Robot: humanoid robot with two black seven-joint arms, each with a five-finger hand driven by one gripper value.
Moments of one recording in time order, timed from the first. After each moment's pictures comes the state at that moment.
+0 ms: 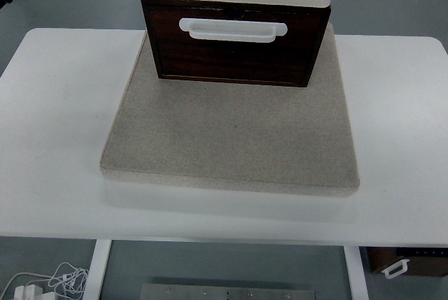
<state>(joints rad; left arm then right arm) -1.40 0.41 -1.06 -1.08 0.36 -0.61 0.37 -0.01 0.00 -0.01 0.17 -0.10 -0.05 0.03</state>
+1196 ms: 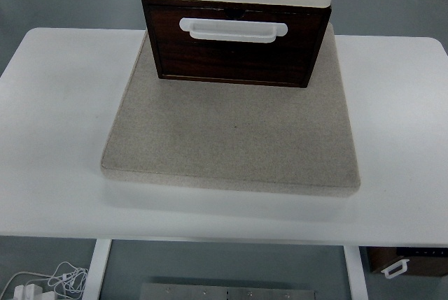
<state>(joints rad) -1.27 0.52 -1.29 -0.54 0.28 -0.08 0.10 -0.01 0.00 -0.01 0.18 -0.11 -0.04 0.03</state>
